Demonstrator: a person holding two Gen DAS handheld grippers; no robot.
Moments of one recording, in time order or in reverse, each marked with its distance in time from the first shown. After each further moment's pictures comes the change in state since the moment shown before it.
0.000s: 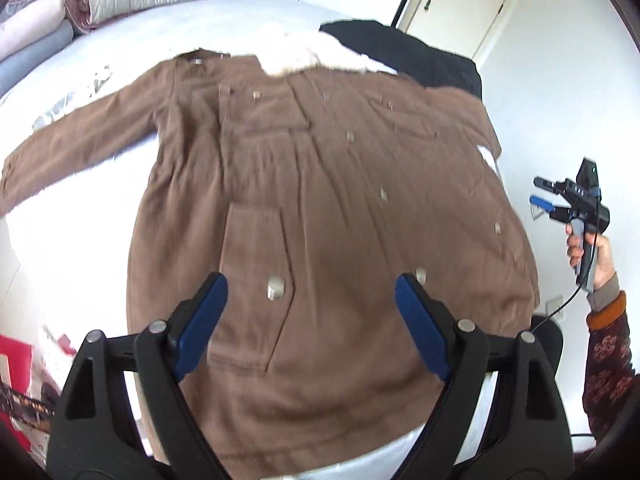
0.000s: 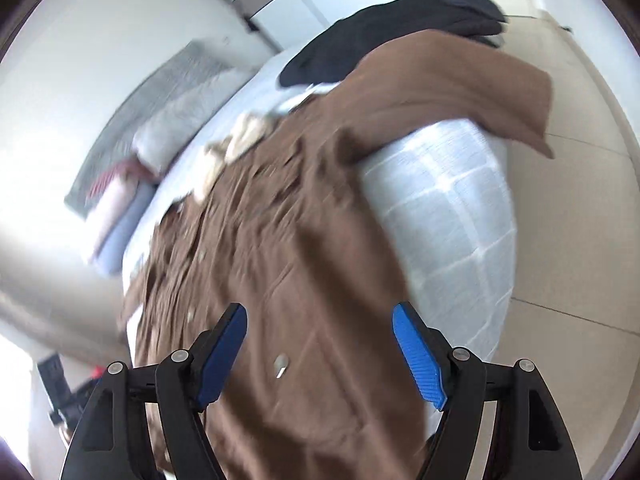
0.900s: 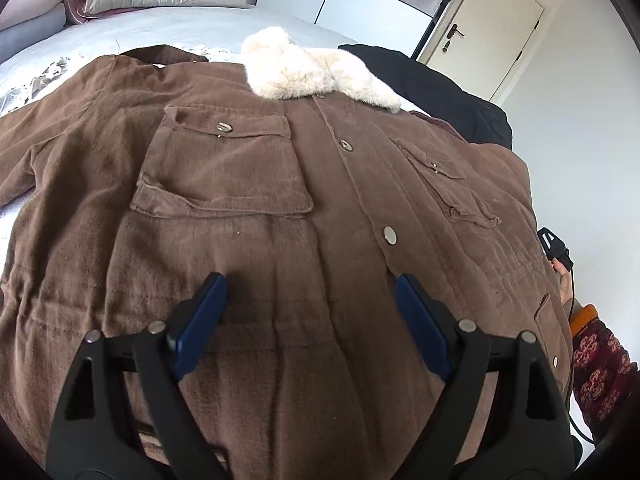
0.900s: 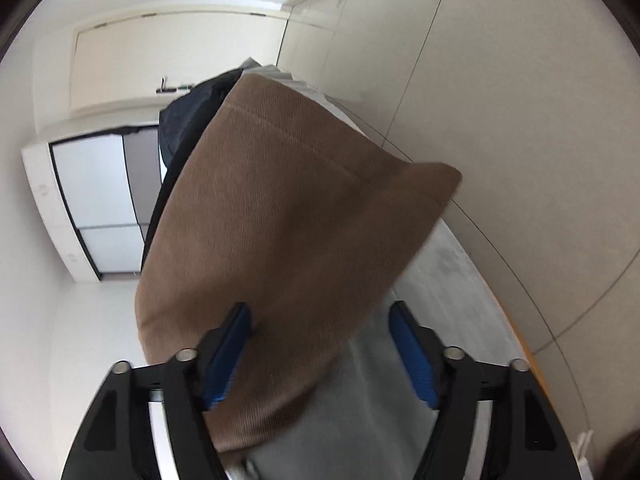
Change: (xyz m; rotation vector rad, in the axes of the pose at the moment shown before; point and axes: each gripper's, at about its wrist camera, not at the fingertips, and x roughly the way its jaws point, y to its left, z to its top) left arm 0.169 0.006 0.090 -0.105 -0.127 -0.049; right arm 0.145 -0.260 0.115 0.934 -0.459 0.218
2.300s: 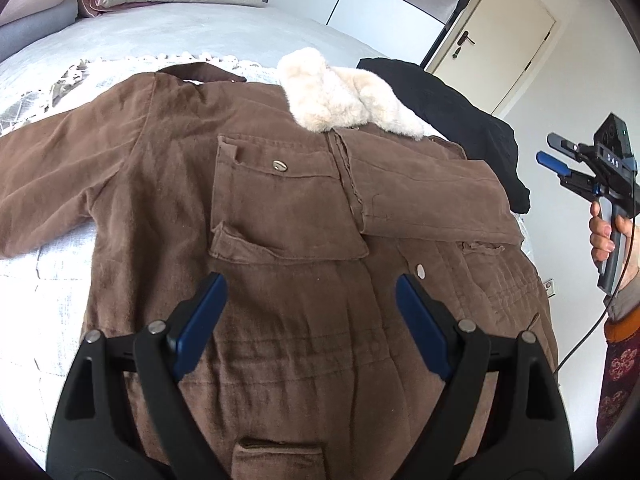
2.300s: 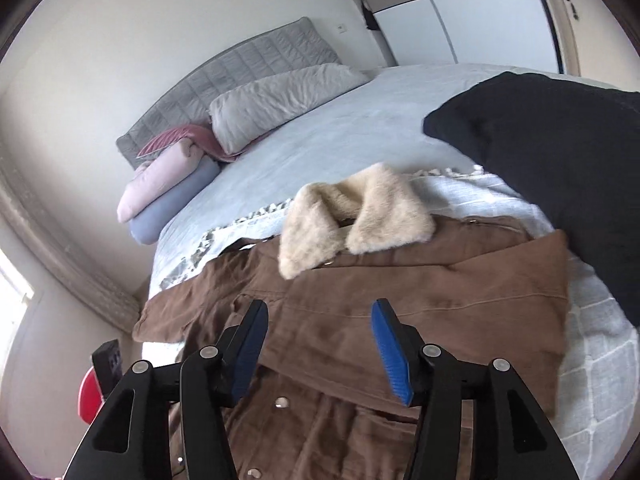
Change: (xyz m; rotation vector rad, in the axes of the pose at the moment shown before) left arm -0.027 0.049 0.046 -0.050 0.041 -0.005; right arm 0.037 0.307 -0.359 -1.282 0.593 -0.022
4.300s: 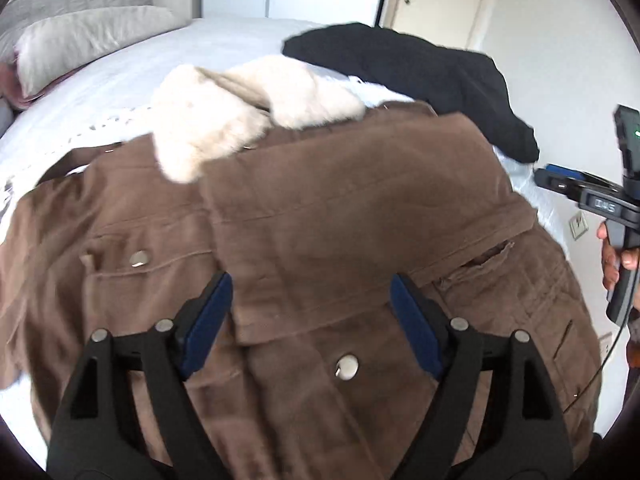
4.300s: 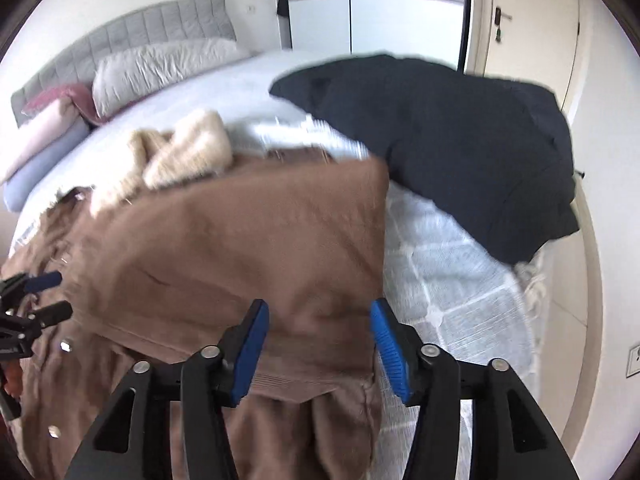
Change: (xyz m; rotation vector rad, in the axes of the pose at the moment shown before) left arm 0.071 -0.123 0.040 0.293 0.030 0.089; right arm -0.004 -0.076 -0.058 -0.104 -0.029 -0.463
